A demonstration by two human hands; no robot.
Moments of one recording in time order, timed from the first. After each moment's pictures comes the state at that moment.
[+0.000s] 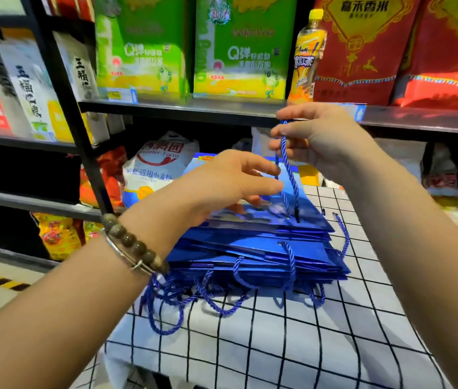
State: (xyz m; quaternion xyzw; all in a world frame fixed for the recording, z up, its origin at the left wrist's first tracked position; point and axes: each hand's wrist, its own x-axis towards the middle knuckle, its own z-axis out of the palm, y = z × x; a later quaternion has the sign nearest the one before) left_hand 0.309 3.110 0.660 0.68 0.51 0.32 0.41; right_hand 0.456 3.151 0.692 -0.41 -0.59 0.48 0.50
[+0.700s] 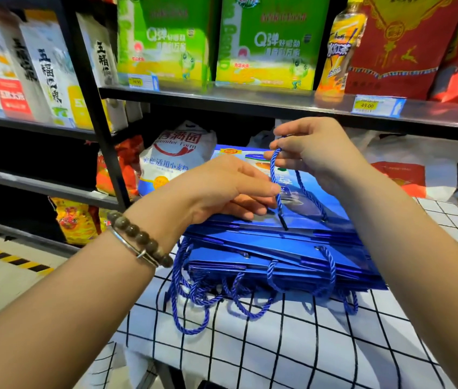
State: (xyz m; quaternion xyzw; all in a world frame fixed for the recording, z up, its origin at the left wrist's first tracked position) left_hand 0.270 3.119 0.645 0.59 0.50 0.33 0.54; right_hand 0.413 3.178 0.660 -0.47 -0.61 0.43 0.47
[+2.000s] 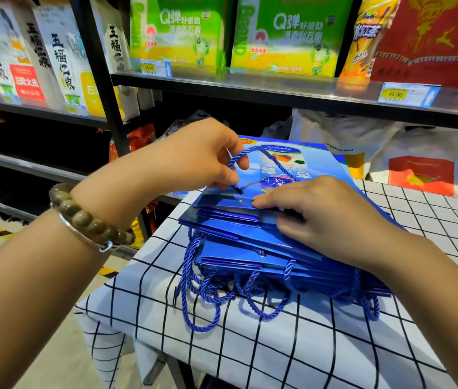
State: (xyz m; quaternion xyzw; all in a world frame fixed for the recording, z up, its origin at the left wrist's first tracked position) left_hand 0.227 3.121 0.663 0.74 0.60 0.23 0.22; right_hand 0.421 3.125 0.616 -0.27 -0.93 -0.01 0.25
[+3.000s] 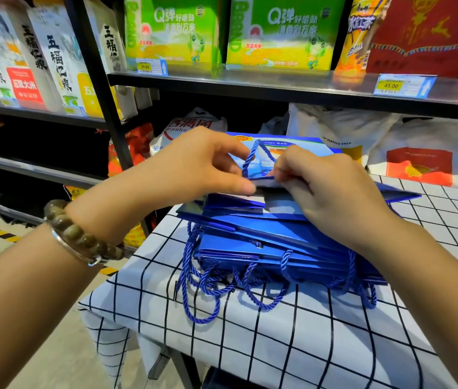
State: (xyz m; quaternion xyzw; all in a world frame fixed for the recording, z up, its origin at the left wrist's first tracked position) left_hand 0.231 3.106 0.650 0.73 0.56 0.31 0.24; right_hand 0.422 3.126 0.619 -0.36 -0.86 -0.04 0.35
